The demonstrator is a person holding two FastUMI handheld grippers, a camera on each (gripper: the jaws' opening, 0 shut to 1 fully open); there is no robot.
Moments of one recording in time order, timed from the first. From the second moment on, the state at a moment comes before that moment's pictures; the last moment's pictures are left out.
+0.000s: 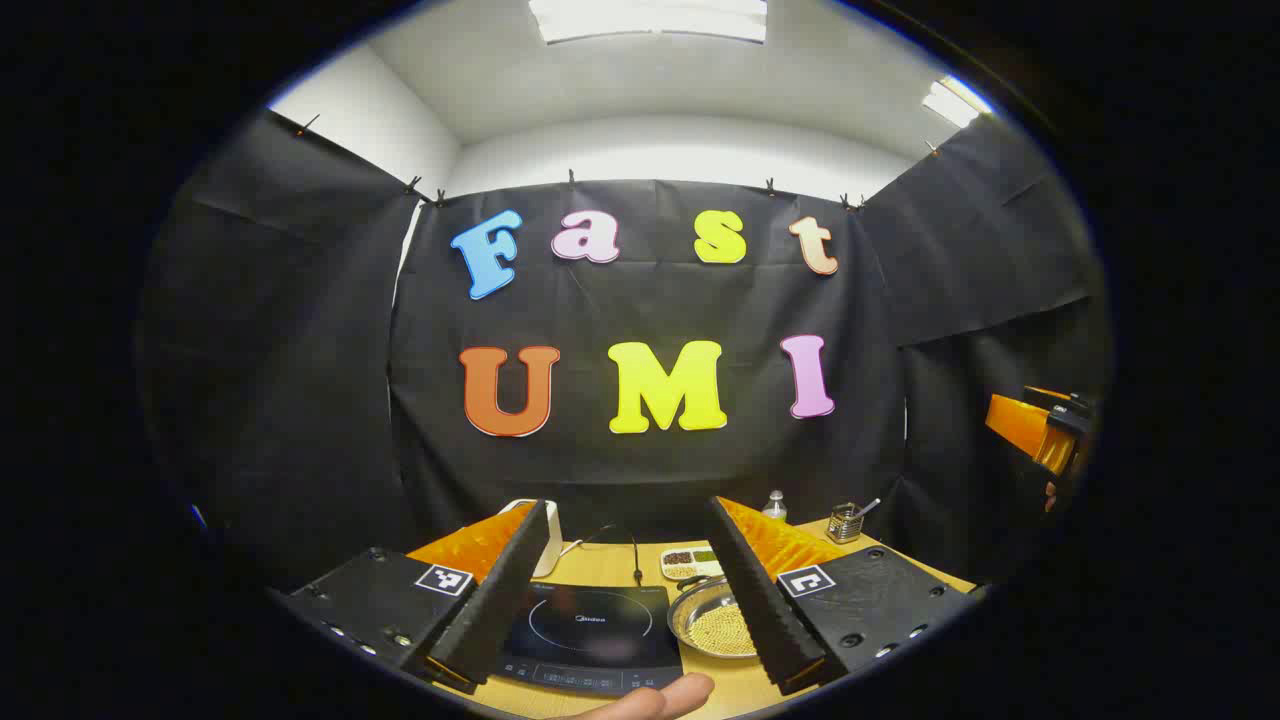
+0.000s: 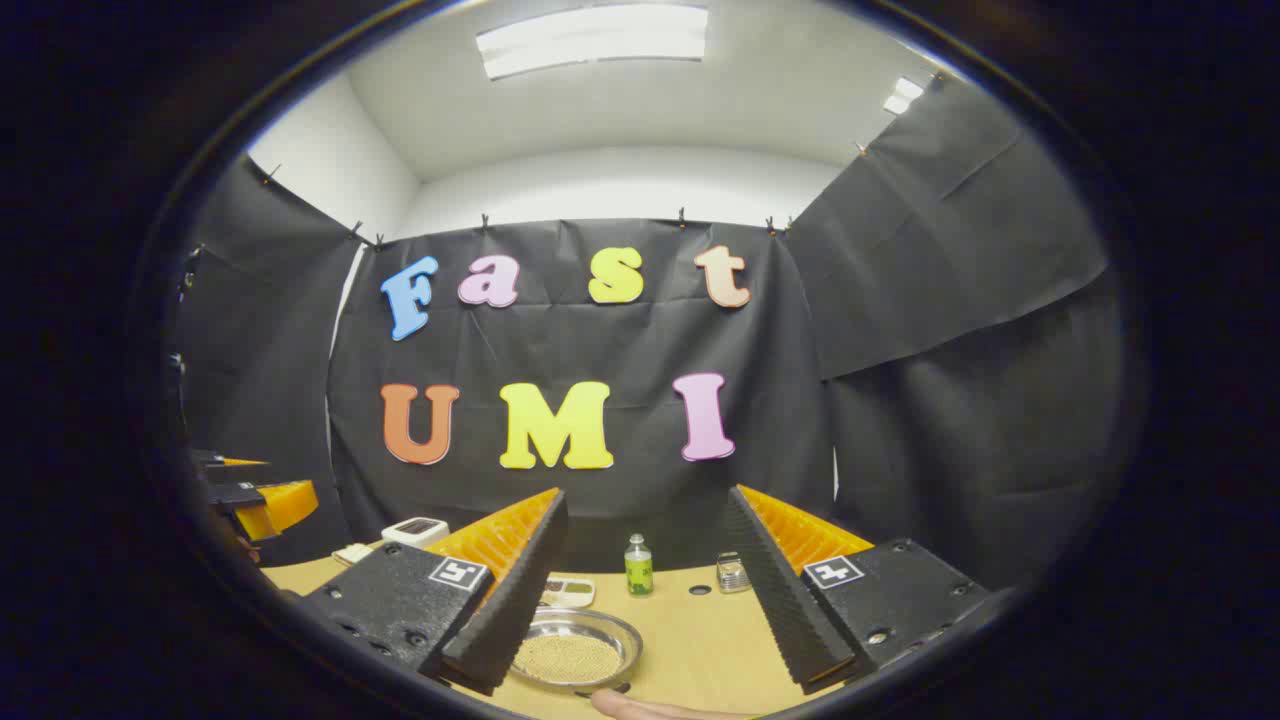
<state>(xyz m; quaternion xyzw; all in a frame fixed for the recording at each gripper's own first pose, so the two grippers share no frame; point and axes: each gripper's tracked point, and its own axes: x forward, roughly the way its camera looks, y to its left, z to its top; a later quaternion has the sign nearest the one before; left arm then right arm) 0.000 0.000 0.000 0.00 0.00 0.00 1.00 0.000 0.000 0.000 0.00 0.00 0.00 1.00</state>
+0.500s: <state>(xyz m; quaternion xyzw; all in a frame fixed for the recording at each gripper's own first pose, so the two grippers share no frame) 0.000 0.001 -0.004 0.00 0.01 0.01 1.00 0.011 -0.014 -0.005 0.00 0.01 -0.01 1.00</state>
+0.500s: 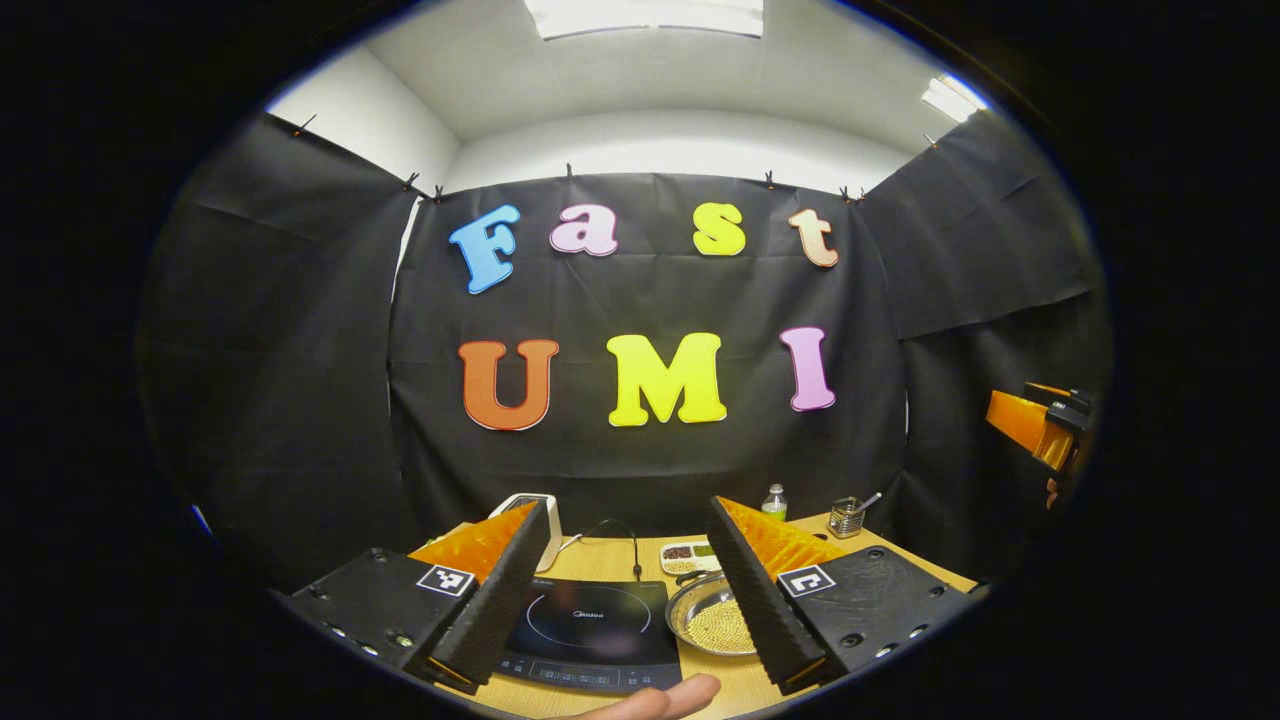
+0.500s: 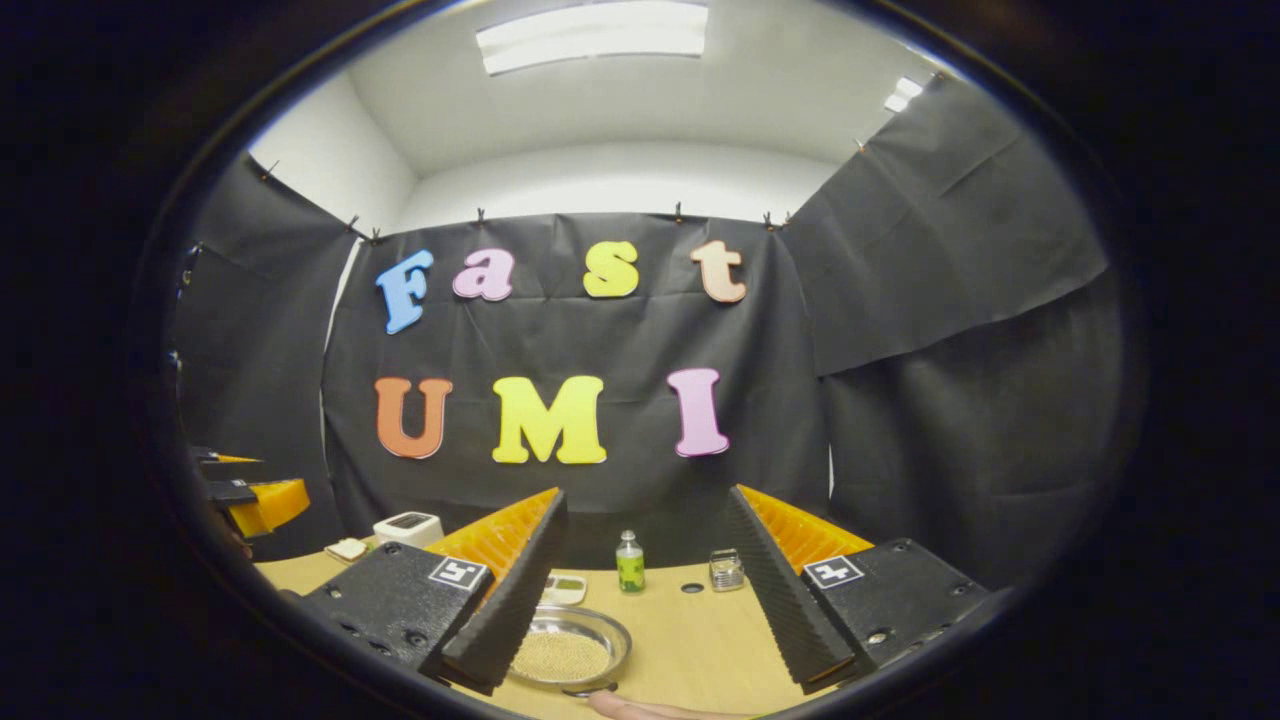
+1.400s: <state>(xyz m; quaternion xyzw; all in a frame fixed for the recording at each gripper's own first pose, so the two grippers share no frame) -0.009 0.014 -0.012 -0.01 0.00 0.02 1.00 0.049 0.043 -0.110 0.03 0.11 0.12 0.99</state>
